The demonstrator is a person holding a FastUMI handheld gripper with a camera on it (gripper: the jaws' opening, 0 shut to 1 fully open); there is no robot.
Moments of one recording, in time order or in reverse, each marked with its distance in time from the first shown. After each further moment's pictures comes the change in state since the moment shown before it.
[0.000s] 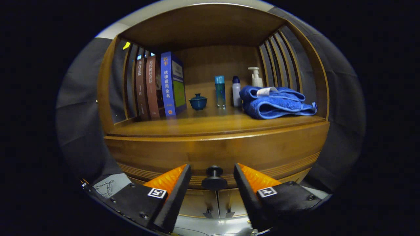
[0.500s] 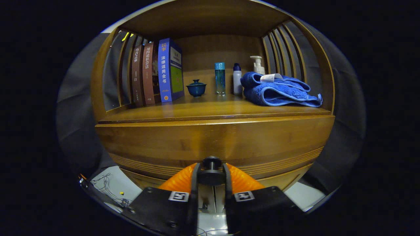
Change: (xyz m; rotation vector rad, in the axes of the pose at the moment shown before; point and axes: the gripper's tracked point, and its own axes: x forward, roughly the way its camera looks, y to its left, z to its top) arm 0.009 -0.006 -0.016 -0.039 0.082 -0.026
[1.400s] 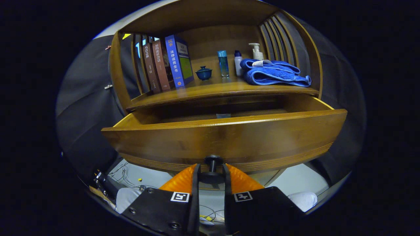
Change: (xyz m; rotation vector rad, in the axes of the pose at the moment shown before) arm -0.104 0.001 -0.035 0.044 0.207 0.122
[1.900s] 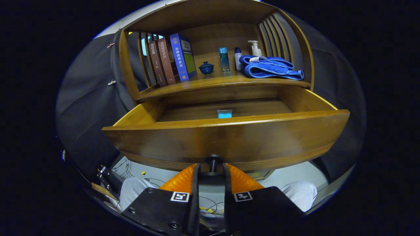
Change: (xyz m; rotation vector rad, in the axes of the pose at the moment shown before) arm -0.040 0.003 -0.026 0.022 0.063 0.011
